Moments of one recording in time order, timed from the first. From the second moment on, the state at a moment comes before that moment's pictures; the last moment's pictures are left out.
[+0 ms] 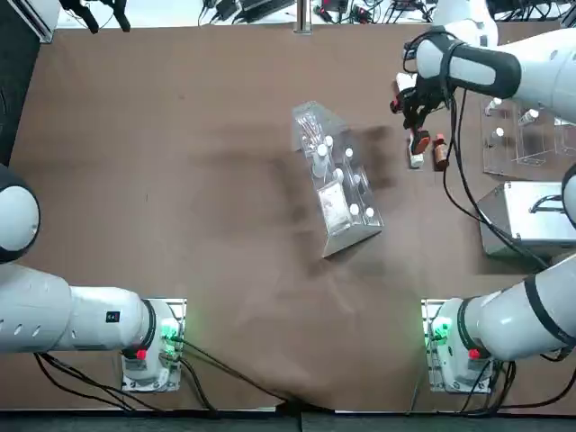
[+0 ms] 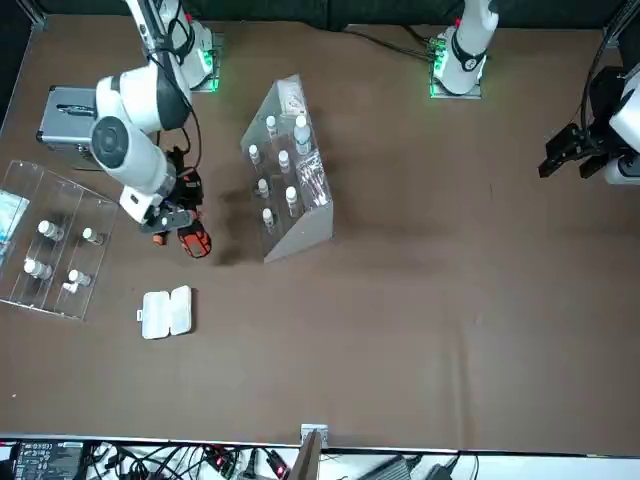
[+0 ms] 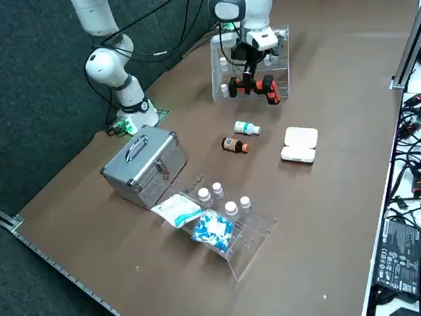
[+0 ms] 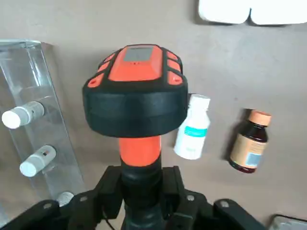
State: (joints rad) arm 0.30 0.15 -0.03 -2.08 0.04 2.07 0.07
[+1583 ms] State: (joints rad) arm 0.35 0.26 -0.03 -2.26 0.04 2.45 0.24
